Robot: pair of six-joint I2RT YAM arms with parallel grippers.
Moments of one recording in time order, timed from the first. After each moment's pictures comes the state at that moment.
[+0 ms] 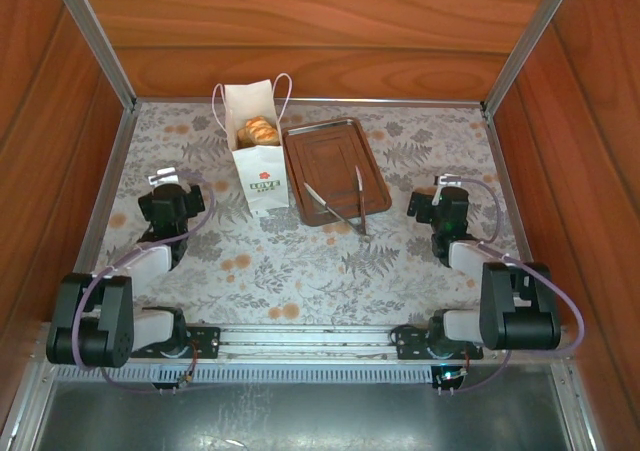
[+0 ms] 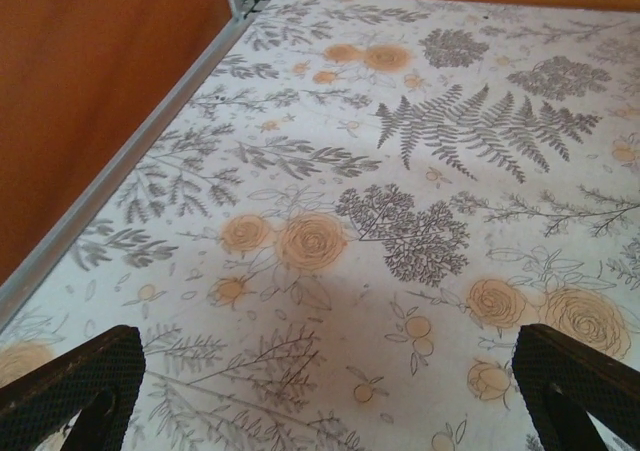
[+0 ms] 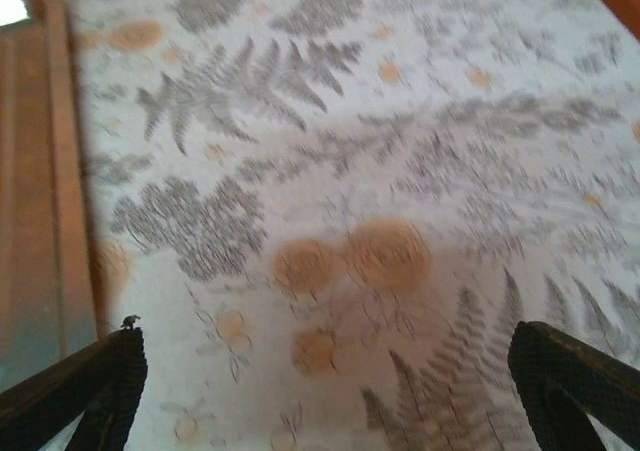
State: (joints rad) left arm -0.07 1.25 0.37 0.42 -0.36 -0.12; right arm 0.05 1.34 0.39 0.45 0.09 0.06
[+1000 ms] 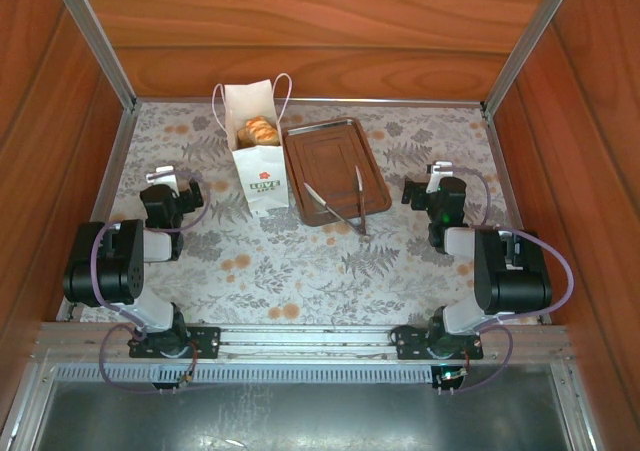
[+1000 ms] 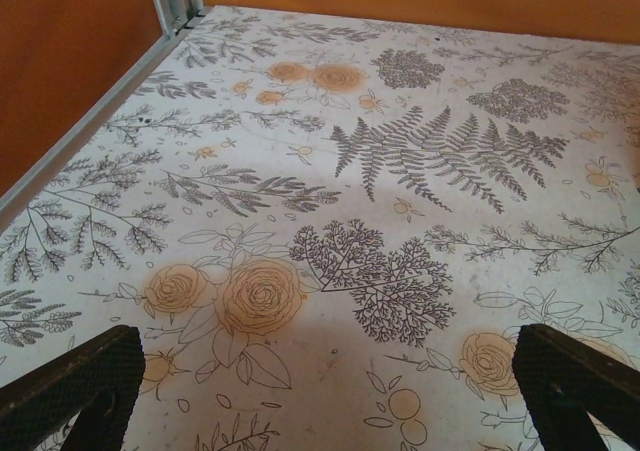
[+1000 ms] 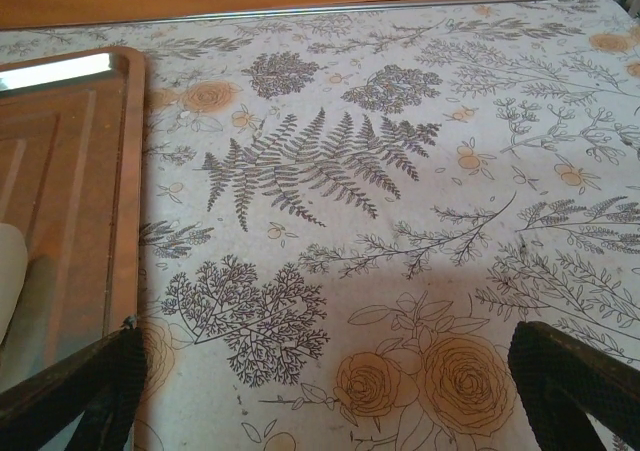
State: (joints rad) left arm 0.05 1.57 0.36 0.83 -0.10 -0.07; right arm 0.04 1.53 0.47 0.62 -0.03 0.01
